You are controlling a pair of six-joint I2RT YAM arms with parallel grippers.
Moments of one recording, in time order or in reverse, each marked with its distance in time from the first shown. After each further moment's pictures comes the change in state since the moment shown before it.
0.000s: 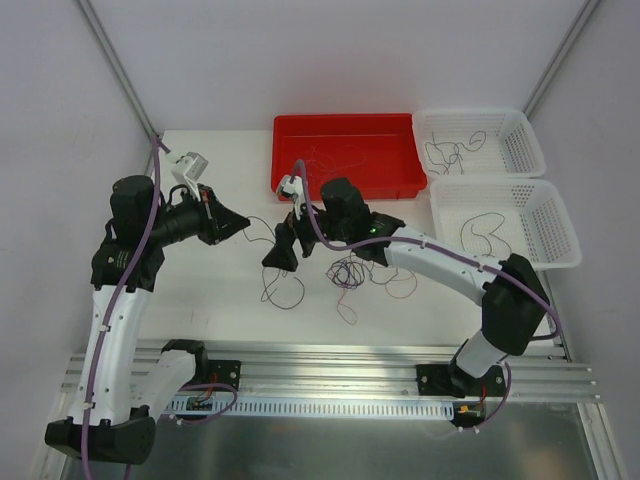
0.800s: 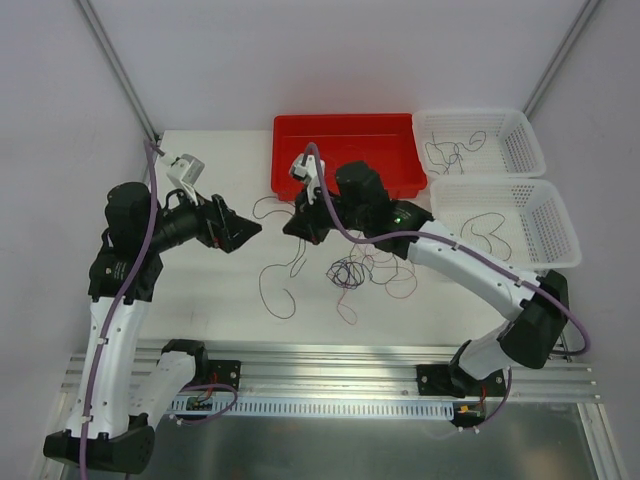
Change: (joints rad) left arm -0.015 -0.045 -0.003 0.043 -0.032 0.010; right arm 0.005 -0.092 0.106 -0.224 0.132 -0.071
